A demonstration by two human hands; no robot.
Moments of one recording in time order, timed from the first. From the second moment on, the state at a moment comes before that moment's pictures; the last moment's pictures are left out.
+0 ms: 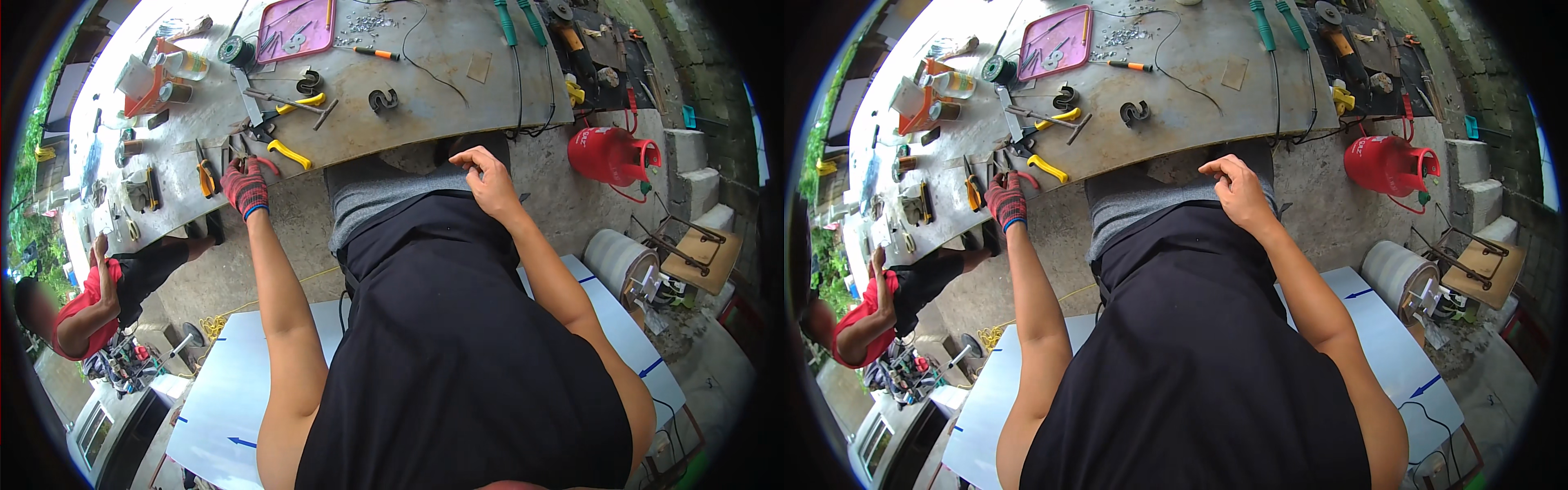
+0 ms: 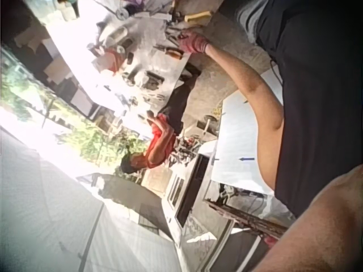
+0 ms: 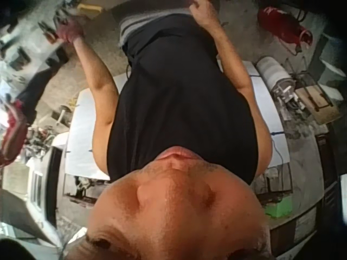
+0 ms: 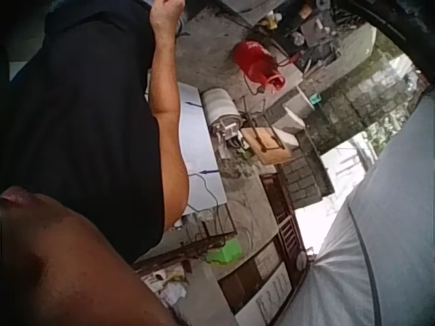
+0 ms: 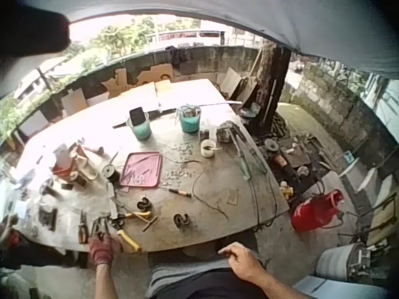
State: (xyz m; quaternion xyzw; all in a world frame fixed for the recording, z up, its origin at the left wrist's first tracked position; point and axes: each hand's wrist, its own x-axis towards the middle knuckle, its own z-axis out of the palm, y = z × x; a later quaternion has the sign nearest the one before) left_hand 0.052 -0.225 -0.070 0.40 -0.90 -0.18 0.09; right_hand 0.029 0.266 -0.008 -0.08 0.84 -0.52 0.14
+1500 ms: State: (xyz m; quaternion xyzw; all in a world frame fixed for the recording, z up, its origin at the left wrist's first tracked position) left_hand -0.007 0.030 0.025 0.04 -0.85 -0.48 0.21; right_hand 0.032 0.259 0.000 -0.10 0.85 -0.50 0.15
